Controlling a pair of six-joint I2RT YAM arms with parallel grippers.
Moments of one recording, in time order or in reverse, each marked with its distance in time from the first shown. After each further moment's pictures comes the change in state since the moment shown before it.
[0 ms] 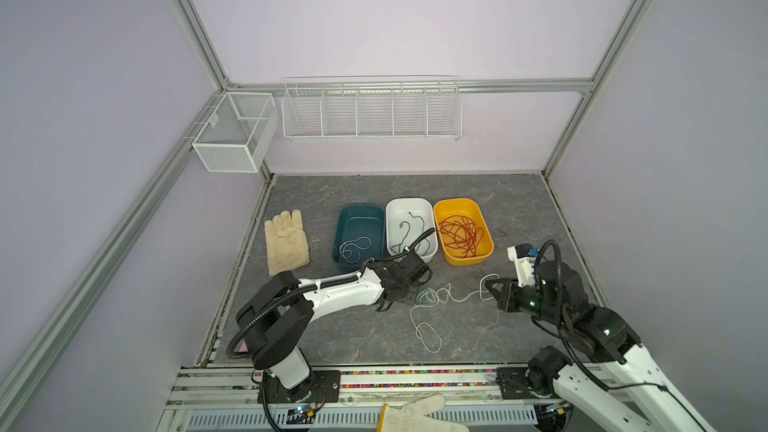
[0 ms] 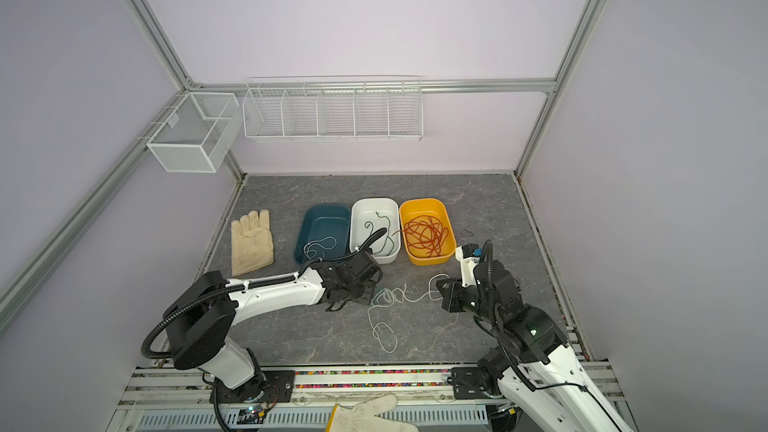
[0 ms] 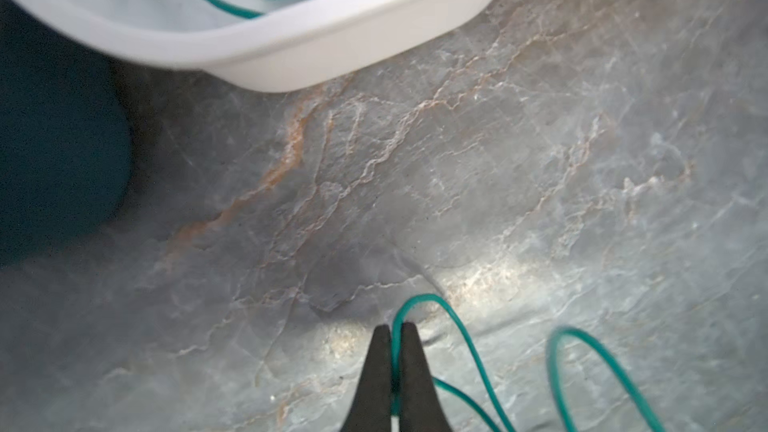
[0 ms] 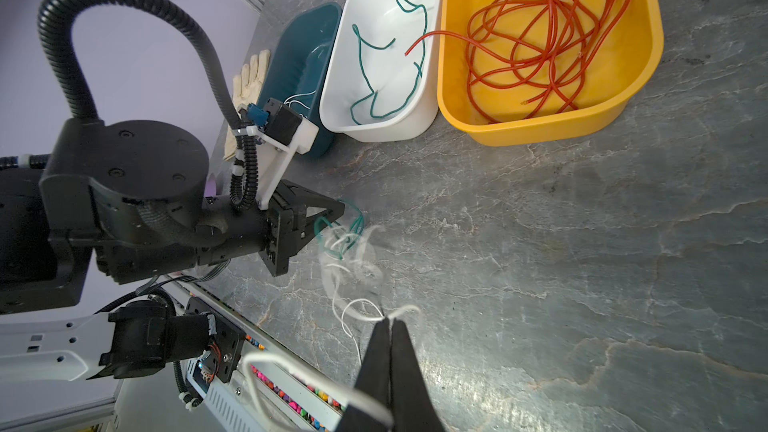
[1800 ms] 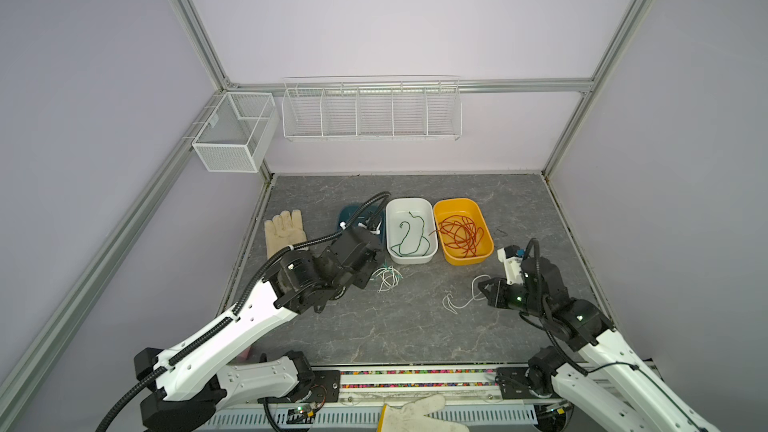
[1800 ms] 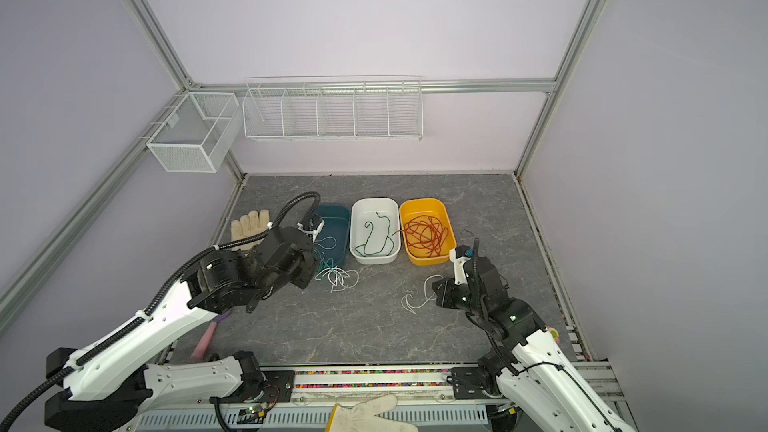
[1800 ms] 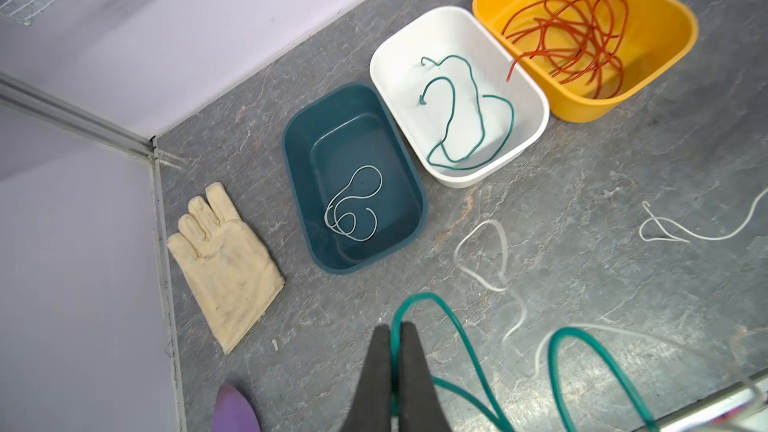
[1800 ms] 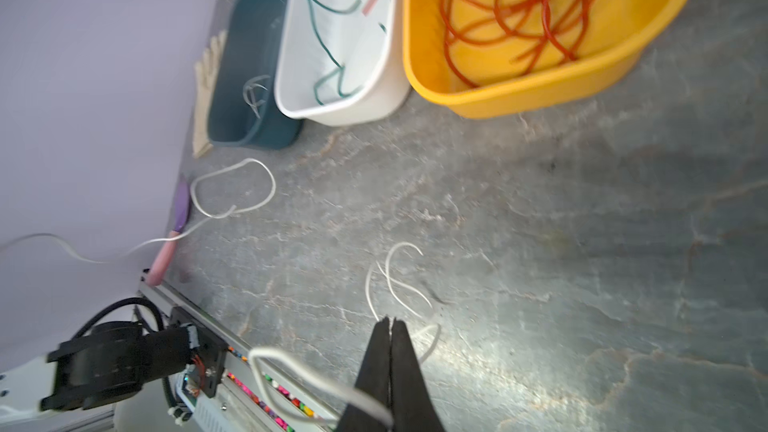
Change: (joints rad) left arm 0.000 -0.558 0.347 -0.592 -0.307 0.389; right arm -0.062 0.122 -0.038 0.124 -0.066 0.001
